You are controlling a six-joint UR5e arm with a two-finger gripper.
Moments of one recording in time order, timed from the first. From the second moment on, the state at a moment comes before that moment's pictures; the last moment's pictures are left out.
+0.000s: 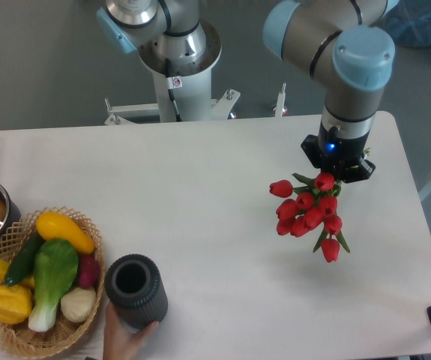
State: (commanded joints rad) arm 2.69 -1.89 -1.51 -1.22 1.59 1.35
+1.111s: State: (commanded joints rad) arm 2.54 -1.95 -1.62 -1.13 1.52 1.25
